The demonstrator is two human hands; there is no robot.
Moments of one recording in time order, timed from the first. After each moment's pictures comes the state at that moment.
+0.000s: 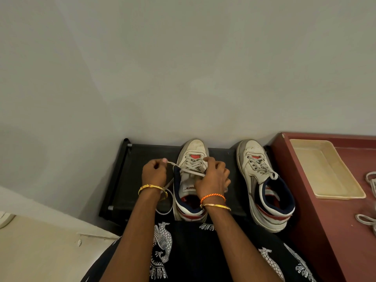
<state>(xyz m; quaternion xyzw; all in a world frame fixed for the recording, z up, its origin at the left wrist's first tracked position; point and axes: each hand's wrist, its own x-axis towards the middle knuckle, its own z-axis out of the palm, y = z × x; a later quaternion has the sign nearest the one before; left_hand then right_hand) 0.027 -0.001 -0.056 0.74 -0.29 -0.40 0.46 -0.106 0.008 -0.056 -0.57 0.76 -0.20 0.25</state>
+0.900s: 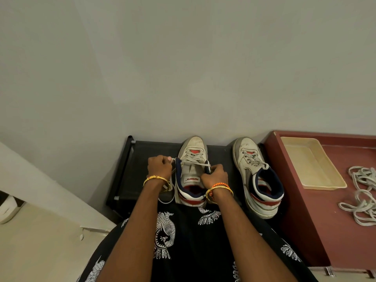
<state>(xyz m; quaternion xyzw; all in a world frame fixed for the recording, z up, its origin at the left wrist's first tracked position) 0.029 0.014 -0.045 0.76 -0.40 -0.37 0.36 -0.123 0.023 -0.049 -0.43 0.76 -0.24 0.44</state>
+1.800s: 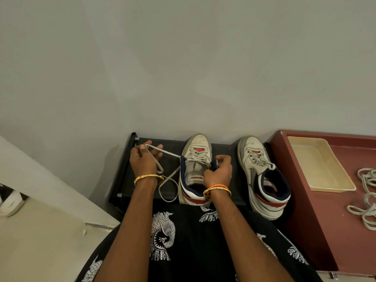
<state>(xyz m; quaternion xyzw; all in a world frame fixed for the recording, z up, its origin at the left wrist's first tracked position) 0.049 0.021 -0.028 0.62 -0.16 -0.38 0.67 -0.108 0.026 -0.048 -0.40 0.72 -0.43 0.37</state>
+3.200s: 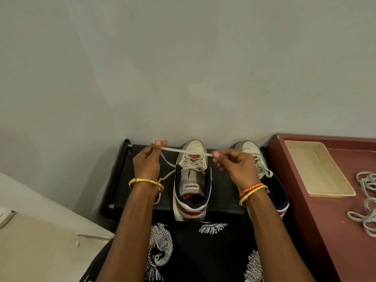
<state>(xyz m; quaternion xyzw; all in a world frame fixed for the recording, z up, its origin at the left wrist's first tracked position) 0.019 0.026 0.019 0.63 -0.25 -0.43 0.60 -0.167 0.011 0.005 -0.51 0.54 -0.47 0.48</state>
